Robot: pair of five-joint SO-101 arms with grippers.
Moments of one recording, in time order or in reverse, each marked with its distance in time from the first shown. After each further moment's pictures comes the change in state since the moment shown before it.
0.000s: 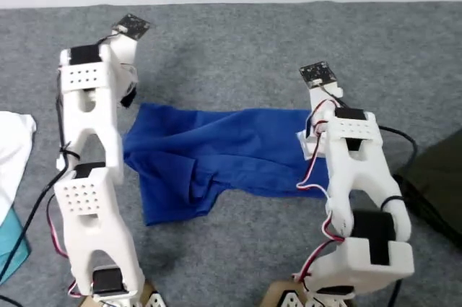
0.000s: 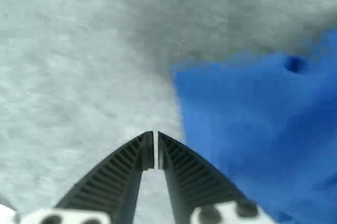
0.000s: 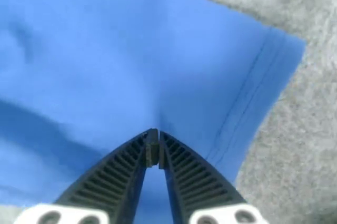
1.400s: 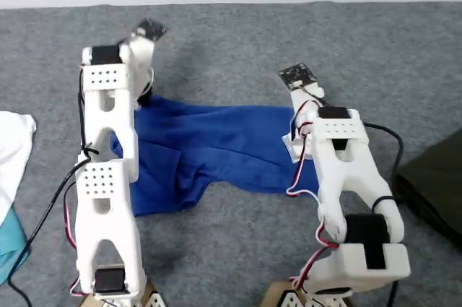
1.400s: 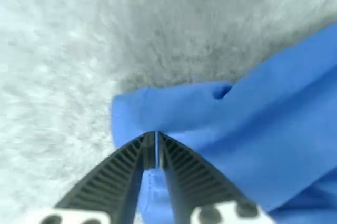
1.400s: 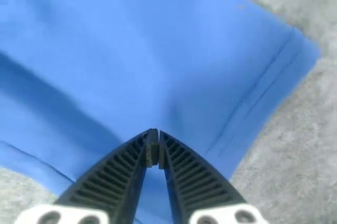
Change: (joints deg) left arm 2.4 14.0 -24.8 6.0 4.2; right arm -5.0 -2.6 0.0 1.8 0.0
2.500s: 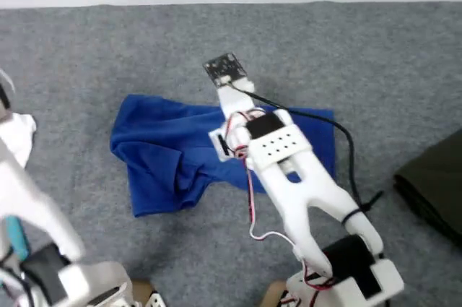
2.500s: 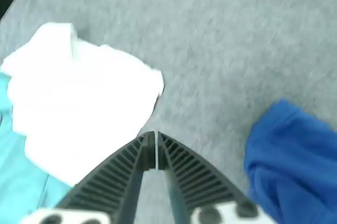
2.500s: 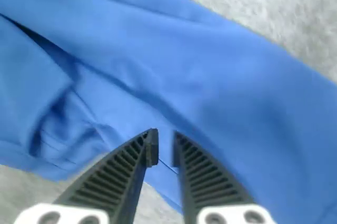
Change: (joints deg) left arm -30.6 -65.0 41.1 0.4 22.4; right arm -25.8 -5.4 -5.7 1.4 -21.8
